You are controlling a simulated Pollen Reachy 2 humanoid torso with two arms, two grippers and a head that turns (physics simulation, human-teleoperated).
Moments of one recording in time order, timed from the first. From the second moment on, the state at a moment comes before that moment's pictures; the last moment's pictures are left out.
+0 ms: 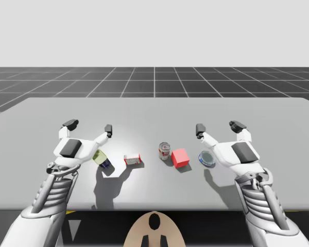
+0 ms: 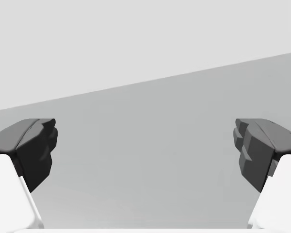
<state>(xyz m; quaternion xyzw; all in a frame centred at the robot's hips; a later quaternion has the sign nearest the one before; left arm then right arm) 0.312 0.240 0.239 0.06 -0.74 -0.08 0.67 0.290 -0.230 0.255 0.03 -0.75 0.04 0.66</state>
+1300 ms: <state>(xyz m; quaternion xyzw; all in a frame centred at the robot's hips) 0.308 0.242 0.243 0.02 -0.74 -0.06 0.67 0.213 -0.181 0.241 0.10 -0.70 0.11 0.70</state>
